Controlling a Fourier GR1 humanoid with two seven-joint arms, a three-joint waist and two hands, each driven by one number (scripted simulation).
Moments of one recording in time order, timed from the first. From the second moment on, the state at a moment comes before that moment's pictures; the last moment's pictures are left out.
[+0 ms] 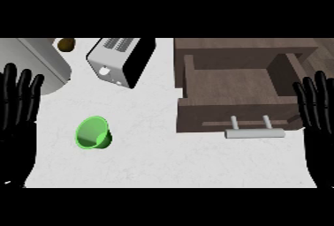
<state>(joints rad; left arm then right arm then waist) -0.03 0.09 0.02 -2.10 0.02 0.02 -0.04 0.02 -0.10 0.02 -2.10 0.00 -0.02 -0.01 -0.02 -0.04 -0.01</state>
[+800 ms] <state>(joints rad) 0.09 0.24 0.06 -1.95 0.56 -0.42 0.05 -0.03 -0.16 -0.01 -2.06 0.02 0.03 0.05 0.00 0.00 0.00</state>
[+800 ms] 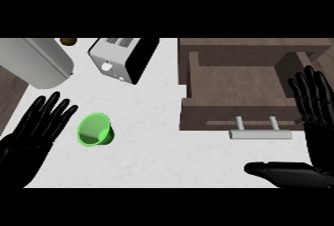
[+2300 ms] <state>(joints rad) -0.22 0.30 0.22 -0.77 0.03 -0.48 -0.65 -0.05 -0.15 -0.08 -1.99 0.00 0.11 -0.01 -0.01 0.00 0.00</state>
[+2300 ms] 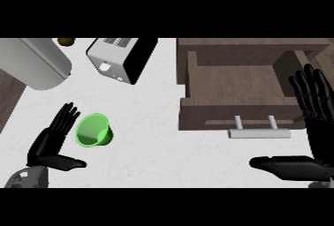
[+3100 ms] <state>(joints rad) -0.40 0.32 0.23 -0.30 -0.07 -0.36 -0.92 -0.05 -0.15 -0.09 -1.99 -0.02 0.15 -0.01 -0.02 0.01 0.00</state>
